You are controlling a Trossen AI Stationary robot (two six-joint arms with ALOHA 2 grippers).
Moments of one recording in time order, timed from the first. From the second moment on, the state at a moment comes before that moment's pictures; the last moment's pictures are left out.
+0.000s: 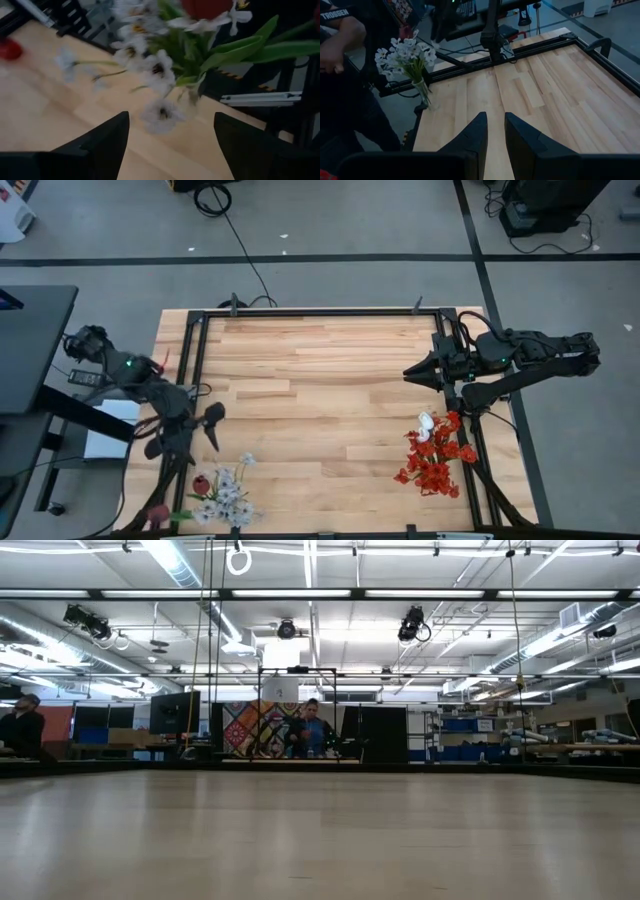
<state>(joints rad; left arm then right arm) -0.58 0.79 0.99 -0.87 0.31 0.36 0.19 0.79 1.10 -0.67 0.14 0.37</state>
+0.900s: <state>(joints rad) 0.09 0.56 1.01 -0.69 0.29 0.27 0.19 0.79 1.10 -0.67 0.14 0.37</state>
